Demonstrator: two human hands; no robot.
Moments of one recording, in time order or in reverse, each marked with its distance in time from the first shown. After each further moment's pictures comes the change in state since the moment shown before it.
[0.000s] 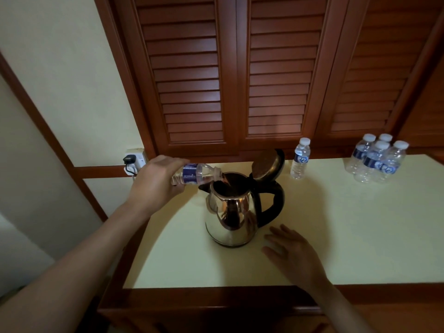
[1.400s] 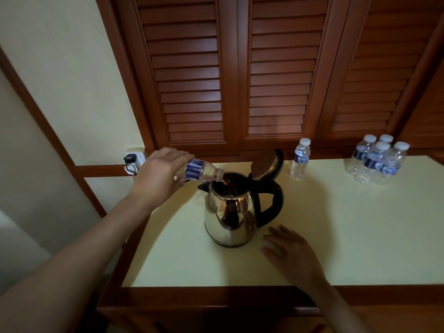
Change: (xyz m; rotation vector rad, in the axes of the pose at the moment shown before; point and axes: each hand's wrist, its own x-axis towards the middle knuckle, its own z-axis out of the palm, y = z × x) left_hand 0.009 0.009 -0.004 0.123 0.027 0.109; right_hand 0.002 0.005 0.003 -0.009 0.009 -0.026
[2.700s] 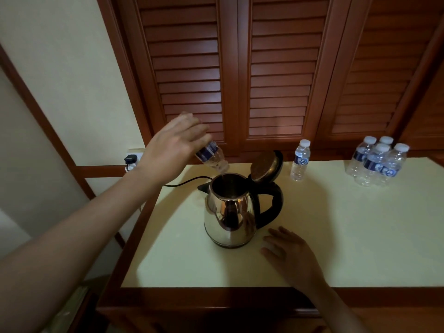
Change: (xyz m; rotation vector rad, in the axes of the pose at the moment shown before) left_hand 0.056 0.005 -0.024 0.304 0.110 0.407; right_hand -0.001 -0.005 -0.004 0.017 -0.011 0.040
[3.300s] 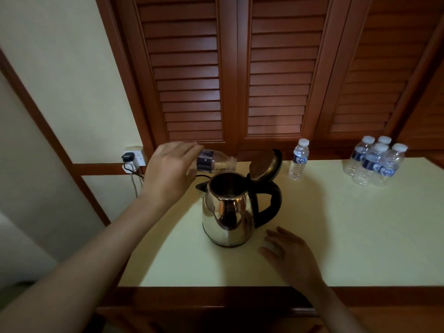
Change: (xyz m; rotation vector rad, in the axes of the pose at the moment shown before) left_hand -0.030 0.043 0.015 -0.241 0.040 -0.431; right_hand 0.000 -0.012 -0.010 0.025 0.014 0.013
